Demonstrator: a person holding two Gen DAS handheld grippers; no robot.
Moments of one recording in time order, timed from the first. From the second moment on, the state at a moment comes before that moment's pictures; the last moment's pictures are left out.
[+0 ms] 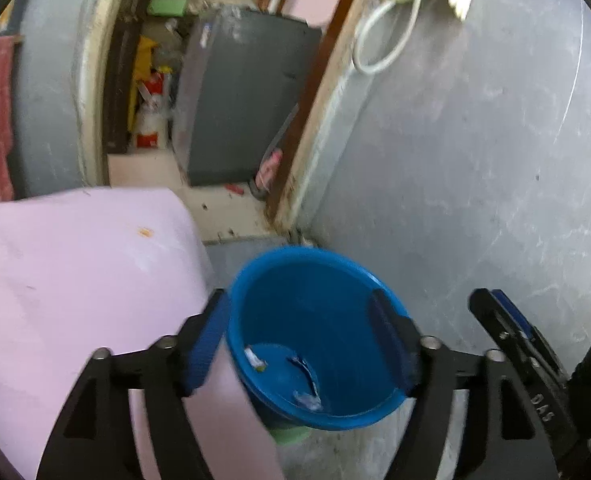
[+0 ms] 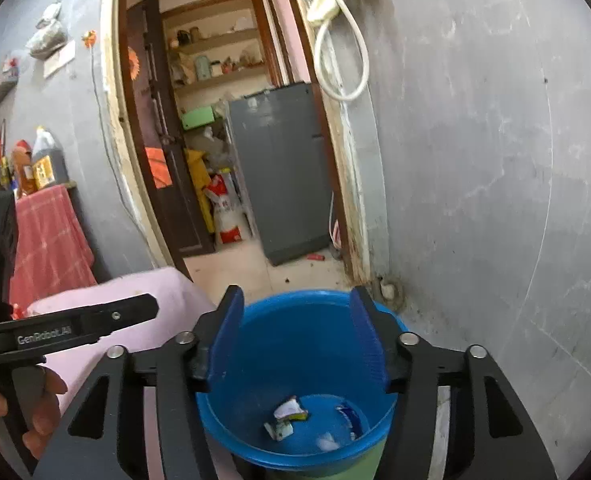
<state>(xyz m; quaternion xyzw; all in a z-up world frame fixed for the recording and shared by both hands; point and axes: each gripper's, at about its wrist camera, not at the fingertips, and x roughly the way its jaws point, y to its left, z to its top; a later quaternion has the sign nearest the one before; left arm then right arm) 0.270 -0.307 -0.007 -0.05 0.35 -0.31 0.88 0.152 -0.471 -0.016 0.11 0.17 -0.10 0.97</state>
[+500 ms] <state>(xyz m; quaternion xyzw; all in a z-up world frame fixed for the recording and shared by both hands) 0.196 -0.185 0.072 -0.07 0.16 -0.23 0.96 0.121 -0.399 0.061 0.08 0.06 -0.03 0.99</state>
